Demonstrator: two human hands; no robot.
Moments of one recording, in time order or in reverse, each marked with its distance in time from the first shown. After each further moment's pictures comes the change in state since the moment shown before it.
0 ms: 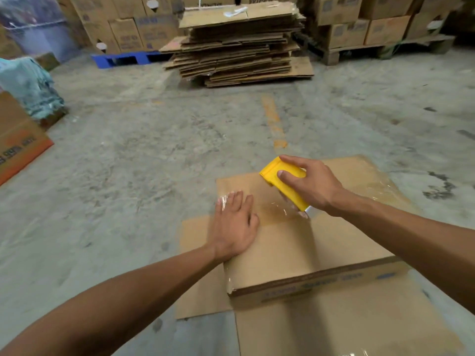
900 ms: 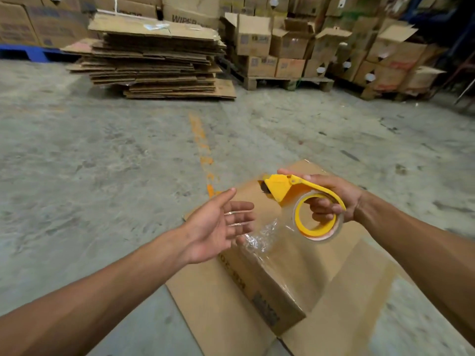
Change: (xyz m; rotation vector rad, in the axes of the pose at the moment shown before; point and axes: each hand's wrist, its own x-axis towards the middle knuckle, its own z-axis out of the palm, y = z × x) left_hand 0.023 0.122 -0.088 -1.739 -0.786 -0.404; right_hand -0.047 0.054 -0.171 0.869 -0.575 0.371
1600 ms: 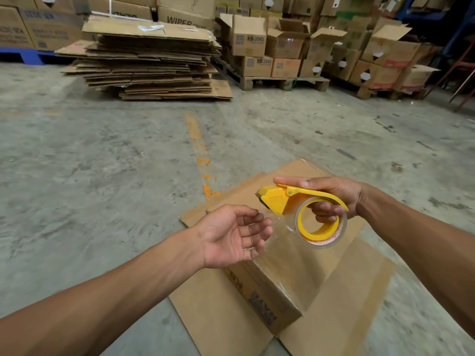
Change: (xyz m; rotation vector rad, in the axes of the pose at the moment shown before) left_hand -0.010 -0.004 0.034 -0.141 -0.077 -0.209; right_hand -0.008 -0.006 -0.012 -0.146 -0.049 0.094
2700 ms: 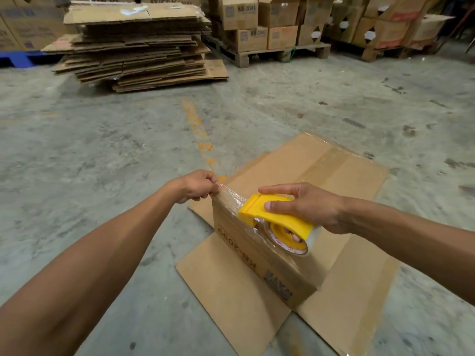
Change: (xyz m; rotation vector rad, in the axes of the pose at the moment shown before) left_hand 0.079 0.086 -0.105 1.267 0.402 0.230; right_hand 0.030 0.047 0.082 -0.218 0.477 -0.015
